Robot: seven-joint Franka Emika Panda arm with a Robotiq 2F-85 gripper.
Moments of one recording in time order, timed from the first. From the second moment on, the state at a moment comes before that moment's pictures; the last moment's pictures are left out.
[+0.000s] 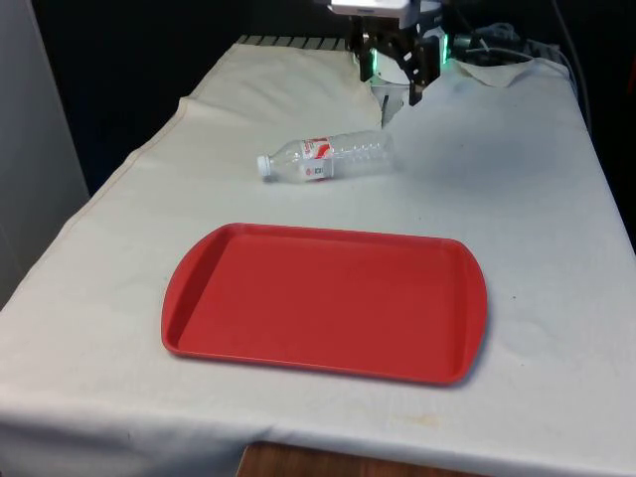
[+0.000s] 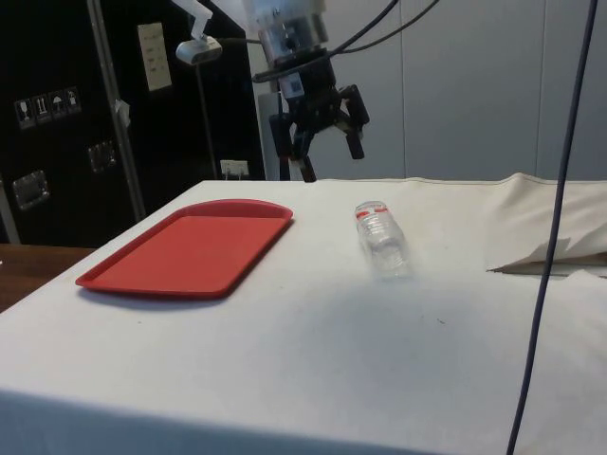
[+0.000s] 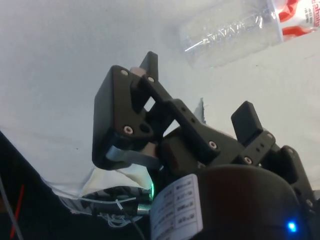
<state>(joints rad) 0.10 0.06 -0.13 -2.29 0.00 2.13 0.58</state>
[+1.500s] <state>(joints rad) 0.10 0.07 -0.25 -2.32 -0.05 2.18 0.64</state>
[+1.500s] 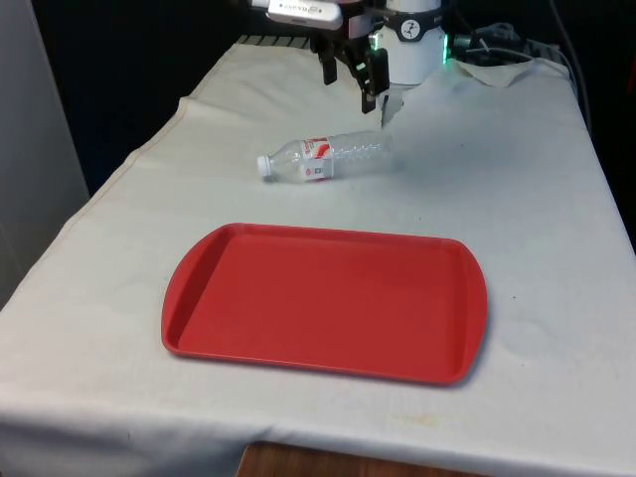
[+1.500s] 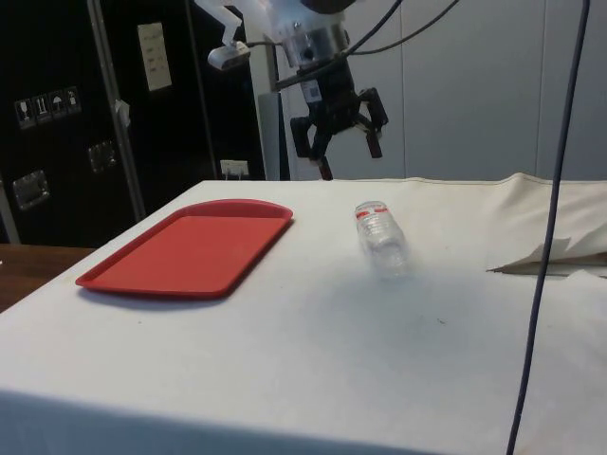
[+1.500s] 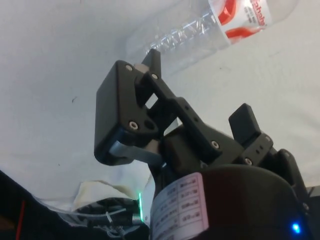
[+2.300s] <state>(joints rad) 0.10 0.10 -0.25 -2.37 -0.02 2.30 0.70</state>
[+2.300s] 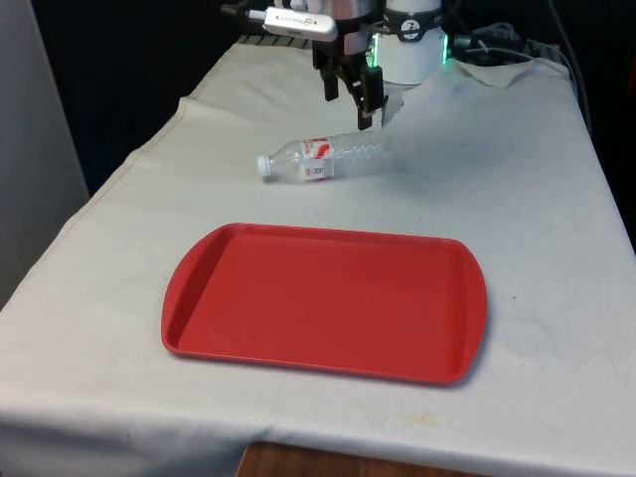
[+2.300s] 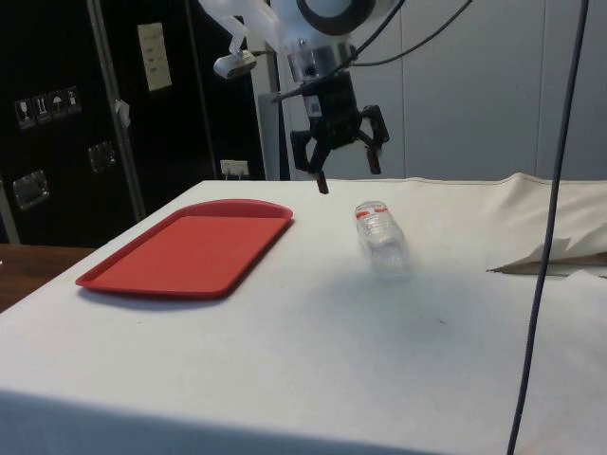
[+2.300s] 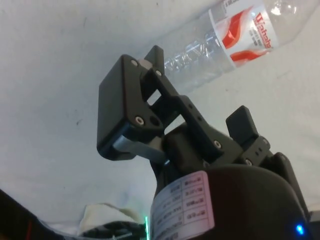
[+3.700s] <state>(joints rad) 0.10 0.09 -0.28 -2.50 0.02 2.59 0.75</state>
